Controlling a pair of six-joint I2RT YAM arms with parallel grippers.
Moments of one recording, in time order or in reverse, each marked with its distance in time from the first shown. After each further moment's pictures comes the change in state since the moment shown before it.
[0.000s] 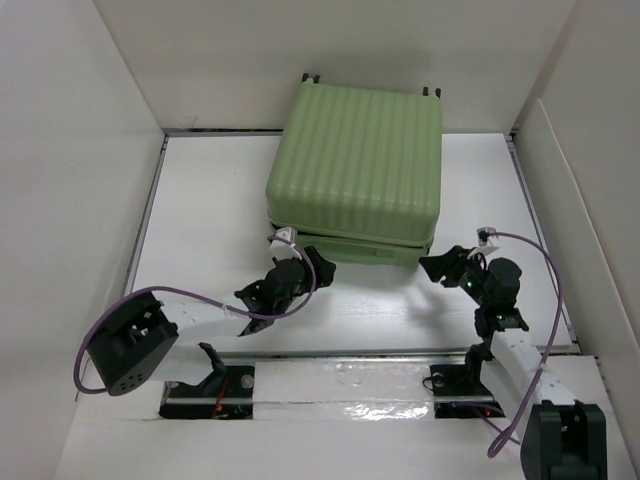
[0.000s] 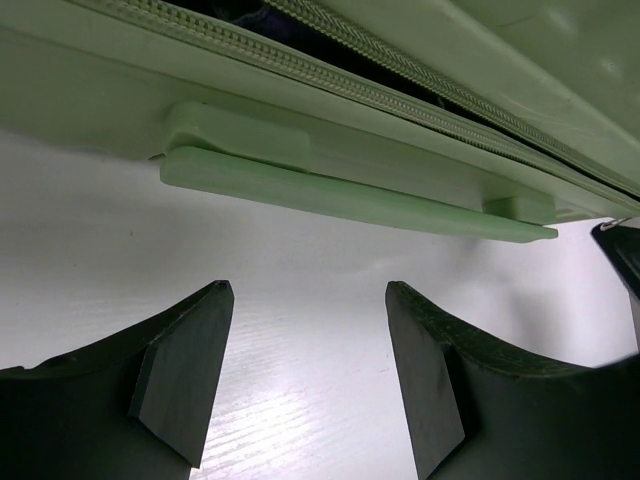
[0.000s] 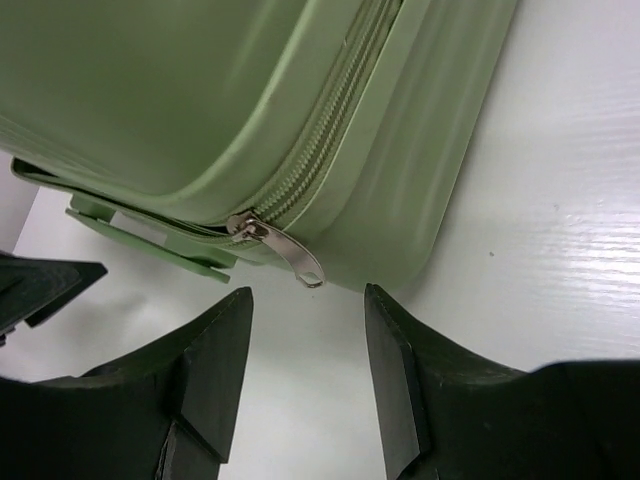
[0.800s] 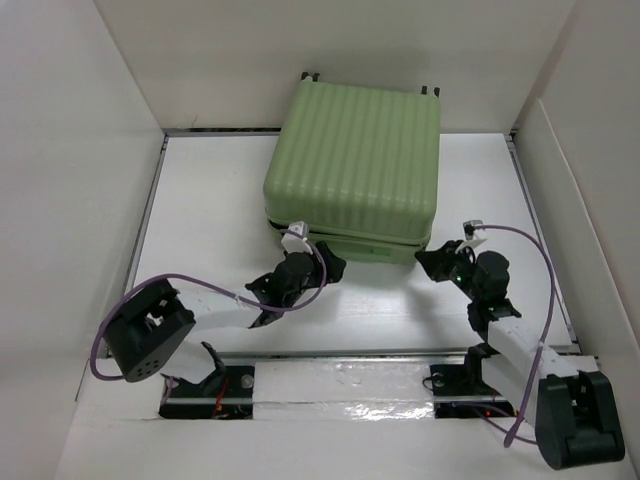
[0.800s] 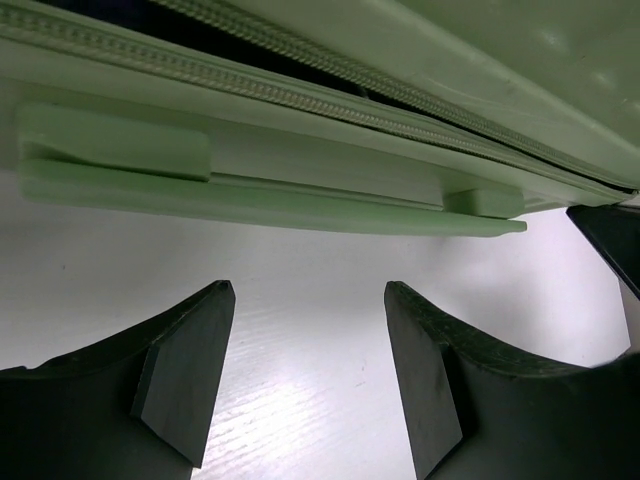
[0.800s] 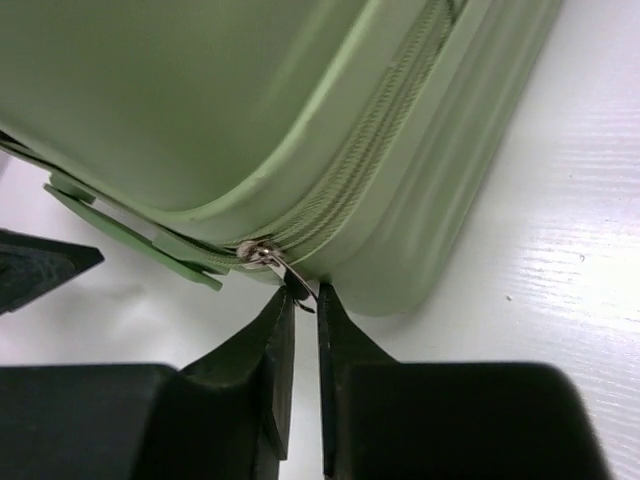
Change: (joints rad) left arm 0.002 0.101 0.069 0.043 0.063 0.025; right arm 0.097 0.214 0.032 0.183 0.041 -0.072
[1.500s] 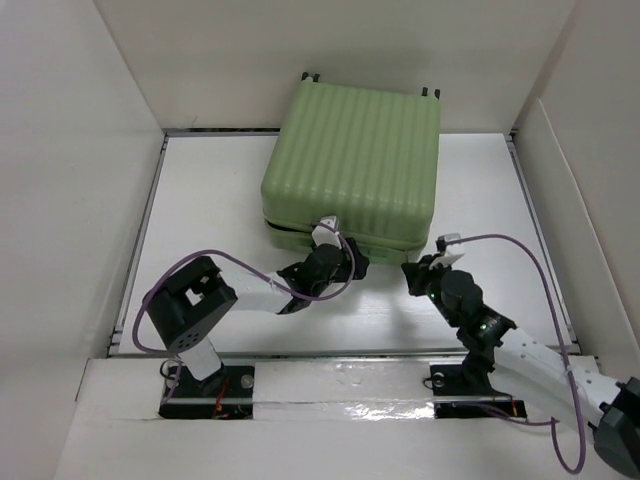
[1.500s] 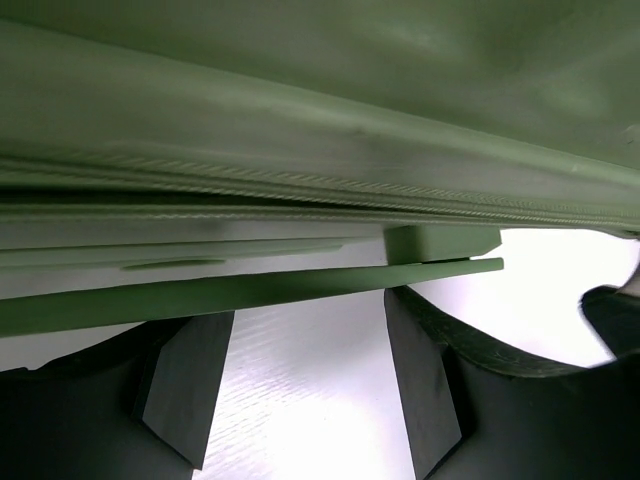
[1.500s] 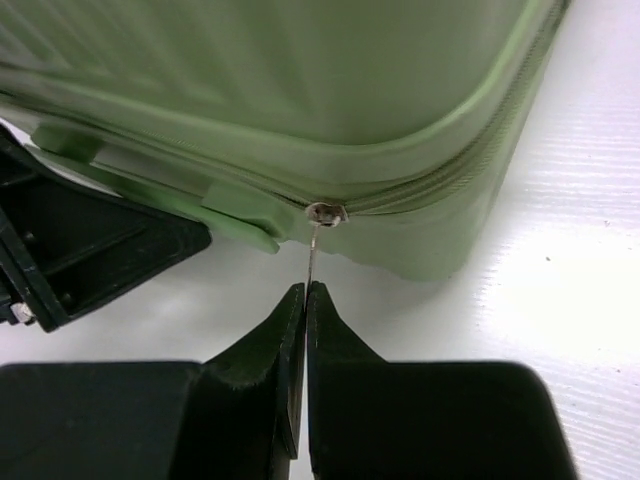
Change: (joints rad) left arm -0.042 0.258 0.215 0.005 0.016 0.047; right arm 0.596 -0.266 0.037 -0.334 0.703 -0.018
